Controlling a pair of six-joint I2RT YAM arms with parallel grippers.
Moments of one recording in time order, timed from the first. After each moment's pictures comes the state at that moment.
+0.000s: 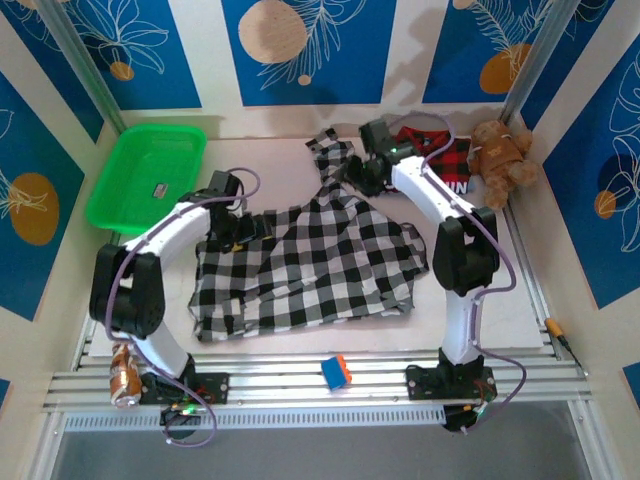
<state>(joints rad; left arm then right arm) -0.27 1.70 1.20 -0.75 0.24 -0.53 0.36 2.02 1.75 -0.78 -0.17 0.78</state>
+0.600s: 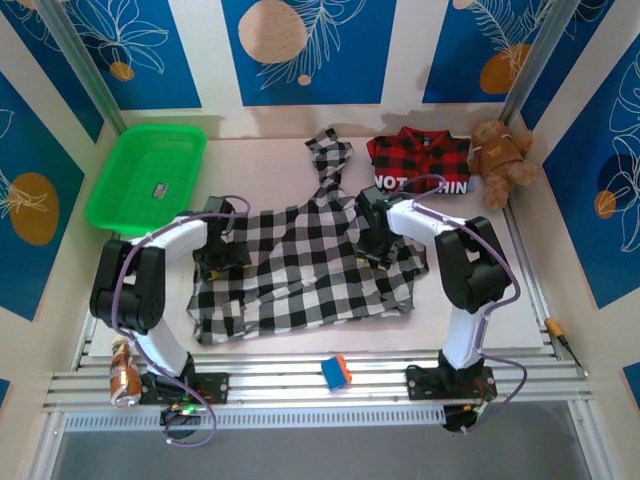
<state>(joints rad) -0.21 1.70 1.02 -0.76 0.06 -0.54 0.45 1.86 1.23 -0.88 -0.06 0.82</state>
